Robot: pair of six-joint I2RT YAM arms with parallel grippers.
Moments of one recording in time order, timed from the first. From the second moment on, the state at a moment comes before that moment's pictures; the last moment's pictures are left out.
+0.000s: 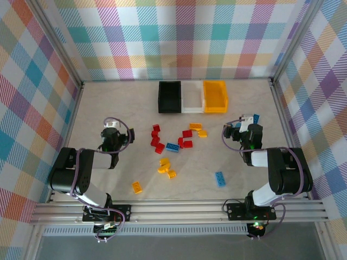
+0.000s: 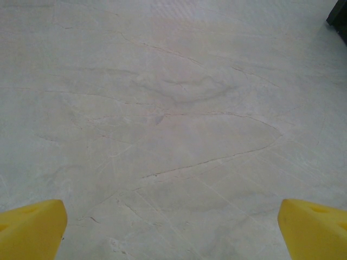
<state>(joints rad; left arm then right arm) -0.10 1.56 0.39 0.69 -0.15 -0.12 0.01 1.53 0.40 0.73 -0.11 0.04</state>
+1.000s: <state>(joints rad) -0.10 1.36 0.62 0.30 -0.31 -0.23 0.01 1.24 0.52 0.38 -0.11 0.08</state>
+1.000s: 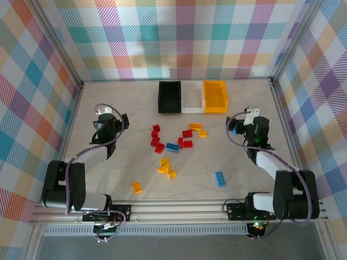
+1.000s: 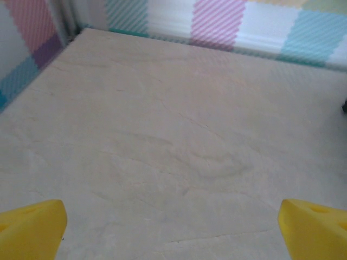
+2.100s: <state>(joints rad) -0.50 1.05 0.74 -0.51 0.13 -0.60 0.64 1.14 0.66 -0.95 -0.07 0.73</state>
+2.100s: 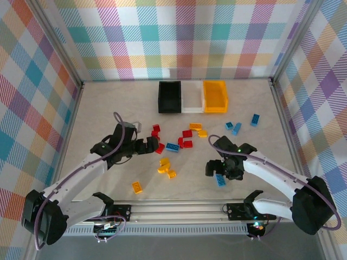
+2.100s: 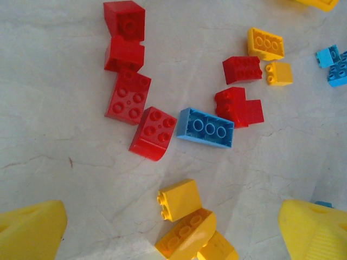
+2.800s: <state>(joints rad) -0.50 0.98 0.71 -0.54 0.14 -0.63 0.66 1.23 0.60 -0.81 -0.07 0.76</state>
